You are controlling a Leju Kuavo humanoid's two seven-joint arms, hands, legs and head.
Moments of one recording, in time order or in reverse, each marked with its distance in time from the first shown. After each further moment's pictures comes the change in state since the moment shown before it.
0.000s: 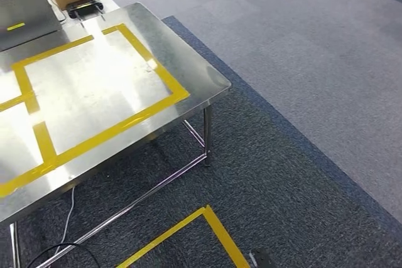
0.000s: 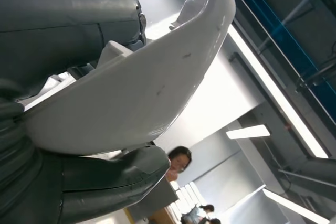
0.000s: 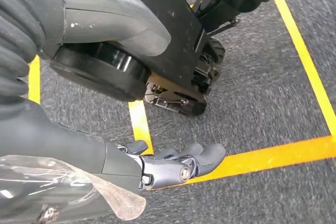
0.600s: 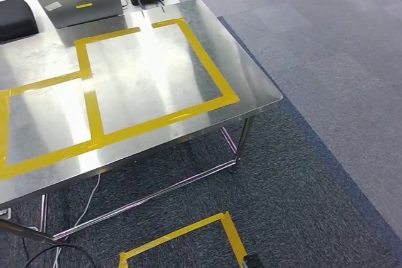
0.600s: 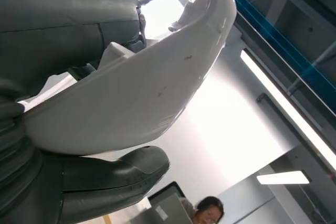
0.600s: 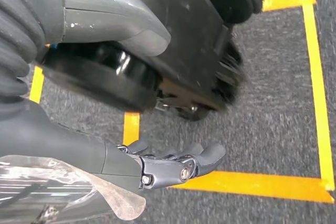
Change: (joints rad) left arm -0.007 0.010 -0.001 0.001 -0.004 0.010 0.000; right arm -0.099 -0.087 0.244 0.251 -0.190 -0.154 -0.117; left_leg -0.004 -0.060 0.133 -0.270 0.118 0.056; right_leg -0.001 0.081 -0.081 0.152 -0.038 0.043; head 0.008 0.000
